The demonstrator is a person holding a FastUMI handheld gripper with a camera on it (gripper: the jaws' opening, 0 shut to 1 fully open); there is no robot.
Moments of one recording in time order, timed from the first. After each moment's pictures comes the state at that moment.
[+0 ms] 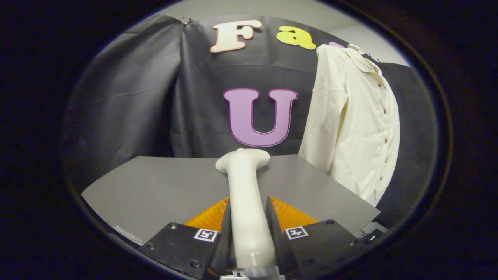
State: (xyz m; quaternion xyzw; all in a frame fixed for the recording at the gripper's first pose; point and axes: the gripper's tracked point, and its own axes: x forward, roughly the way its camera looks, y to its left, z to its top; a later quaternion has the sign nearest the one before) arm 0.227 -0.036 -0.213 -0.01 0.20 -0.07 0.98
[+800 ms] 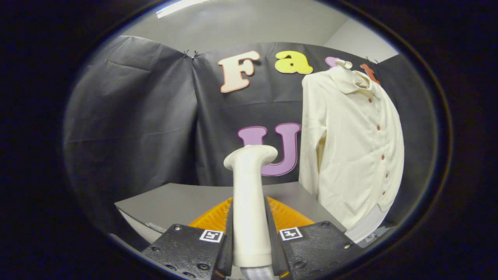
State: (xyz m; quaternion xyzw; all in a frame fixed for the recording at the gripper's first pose) arm 0.176 -0.073 -0.119 0.05 0.07 0.02 1.00
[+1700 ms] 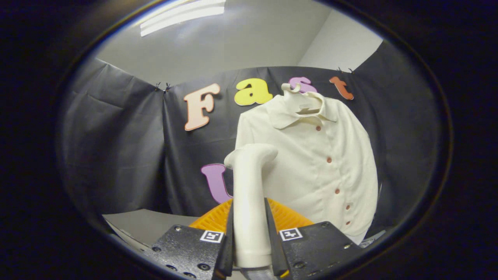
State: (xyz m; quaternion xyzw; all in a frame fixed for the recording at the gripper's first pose) arm 0.189 -0.245 -0.070 0.09 -0.04 -0.05 0.99
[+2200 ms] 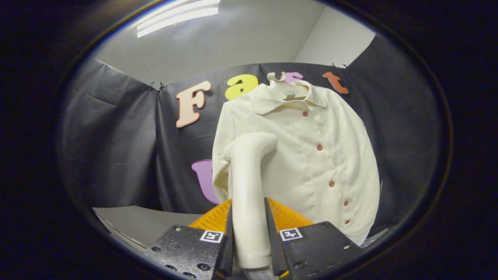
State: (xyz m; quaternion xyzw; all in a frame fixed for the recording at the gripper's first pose) arm 0.199 -0.270 -0.117 0.10 -0.03 -0.05 0.99
